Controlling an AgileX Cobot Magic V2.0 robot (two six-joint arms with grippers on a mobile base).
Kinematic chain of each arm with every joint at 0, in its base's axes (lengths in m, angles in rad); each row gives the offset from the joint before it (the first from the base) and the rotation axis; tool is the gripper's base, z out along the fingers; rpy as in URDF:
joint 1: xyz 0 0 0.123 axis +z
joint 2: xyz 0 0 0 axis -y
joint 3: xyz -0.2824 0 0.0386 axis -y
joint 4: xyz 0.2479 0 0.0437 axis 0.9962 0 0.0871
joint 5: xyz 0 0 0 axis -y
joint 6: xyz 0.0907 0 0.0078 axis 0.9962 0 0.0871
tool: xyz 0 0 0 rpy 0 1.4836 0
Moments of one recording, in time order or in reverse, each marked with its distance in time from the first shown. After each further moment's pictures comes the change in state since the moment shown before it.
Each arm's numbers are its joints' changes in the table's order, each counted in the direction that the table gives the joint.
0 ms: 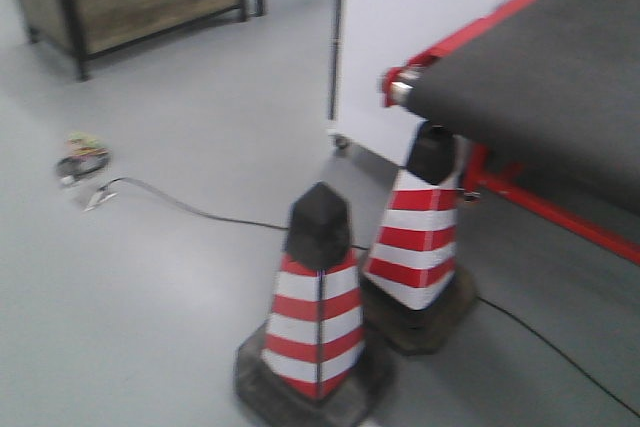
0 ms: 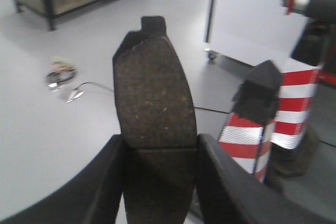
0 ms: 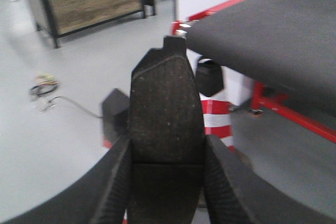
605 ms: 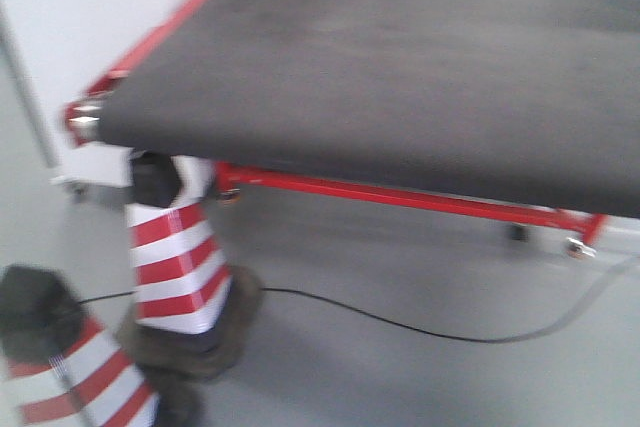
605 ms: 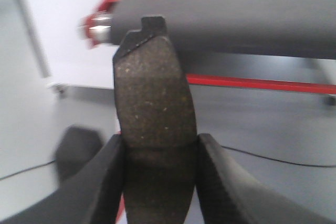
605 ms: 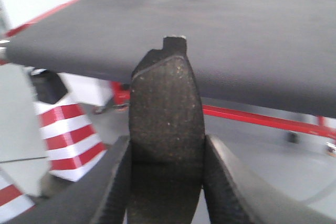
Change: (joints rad) left arm 0.000 0.000 0.000 0.000 0.000 0.000; right arm 0.000 0.000 0.000 0.000 0.000 0.000
